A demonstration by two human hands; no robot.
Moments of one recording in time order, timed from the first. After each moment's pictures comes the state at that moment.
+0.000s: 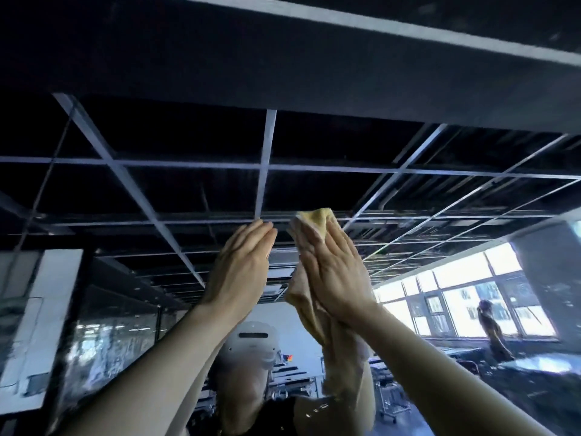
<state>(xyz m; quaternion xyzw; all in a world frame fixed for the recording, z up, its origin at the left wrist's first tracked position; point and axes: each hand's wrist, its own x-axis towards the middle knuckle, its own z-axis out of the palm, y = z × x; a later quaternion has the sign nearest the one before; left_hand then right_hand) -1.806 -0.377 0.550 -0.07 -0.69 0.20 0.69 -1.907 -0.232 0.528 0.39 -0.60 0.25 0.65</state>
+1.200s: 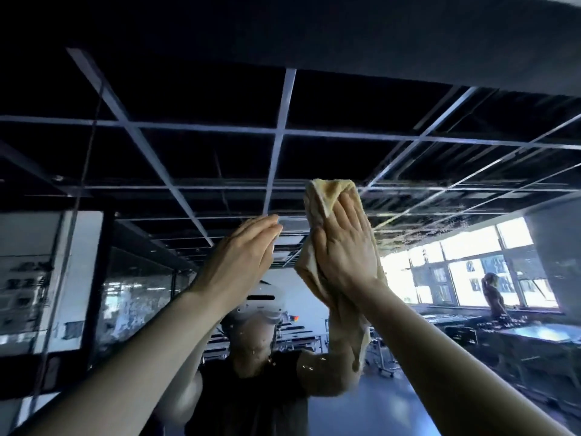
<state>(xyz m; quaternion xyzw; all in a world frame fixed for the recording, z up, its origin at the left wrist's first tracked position) -1.748 -0.420 0.498 -0.10 -0.76 0.17 0.62 -1.869 -0.276 0.503 0.36 -0.60 0.30 0.65</state>
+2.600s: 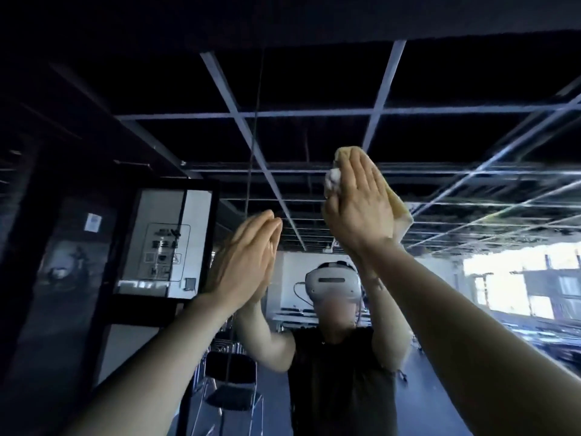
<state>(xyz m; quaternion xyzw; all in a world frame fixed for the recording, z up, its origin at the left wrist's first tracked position) -1.620 -0.557 0.452 0.03 -0.71 0.19 0.68 -1.750 -0.410 0.537 0.42 -0.62 0.29 0.59</state>
